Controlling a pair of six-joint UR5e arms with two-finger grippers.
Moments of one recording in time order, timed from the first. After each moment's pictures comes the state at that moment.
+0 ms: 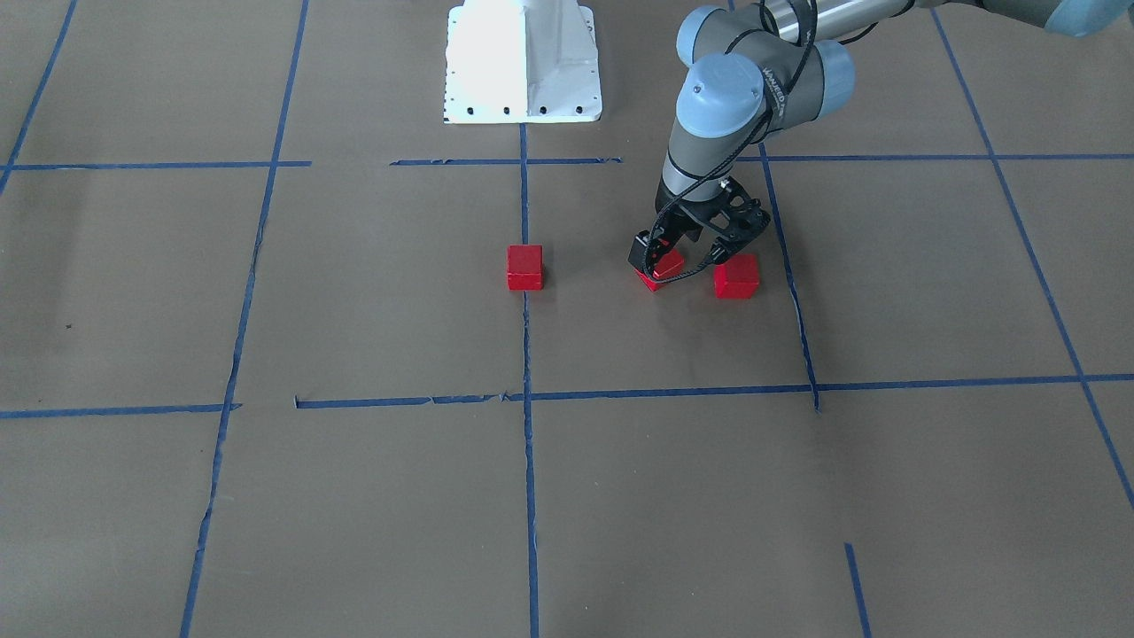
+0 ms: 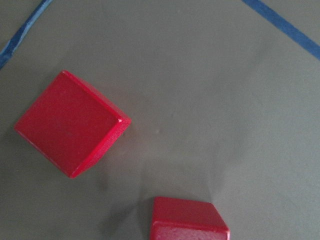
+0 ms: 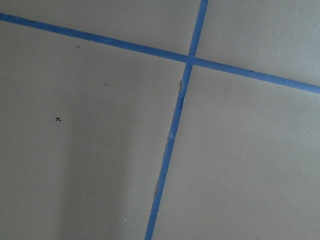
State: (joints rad) left arm -0.55 -2.06 -1.74 -1.62 -1.91 -1.82; right arm 1.54 -1.67 1.75 -1.67 2.31 -0.21
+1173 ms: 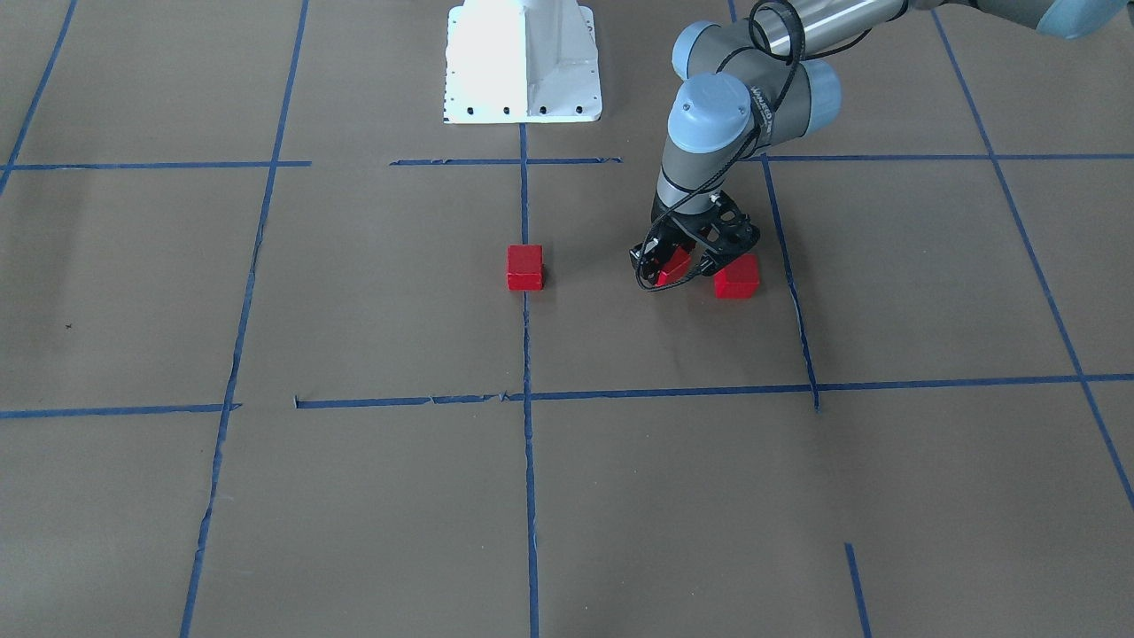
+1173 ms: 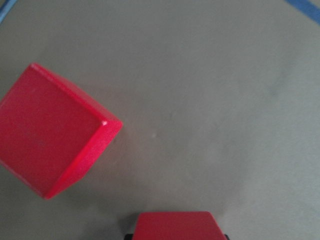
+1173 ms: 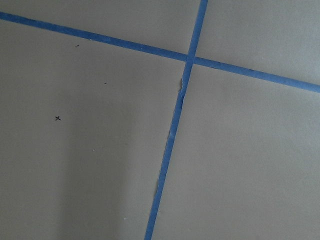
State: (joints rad) left arm -0.55 -2.08 -1.70 -1.68 -1.88 -1.73; right arm 1.54 -1.68 1.75 -1.67 2.31 -0.22
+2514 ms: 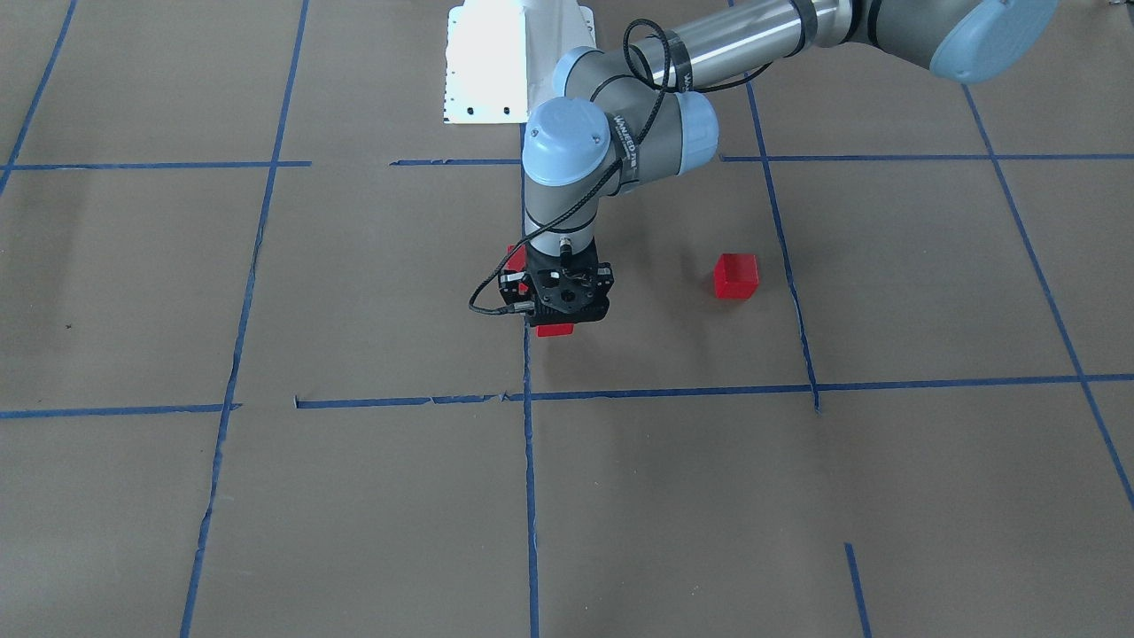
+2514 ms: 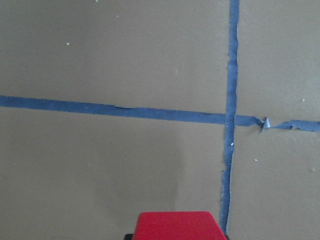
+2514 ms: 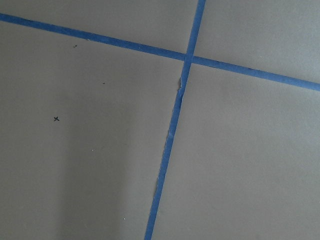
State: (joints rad) left arm -0.55 -2.50 -1.31 -1.69 -1.84 -1.26; right arm 1.54 -1.68 1.75 -1.67 2.31 -0.21
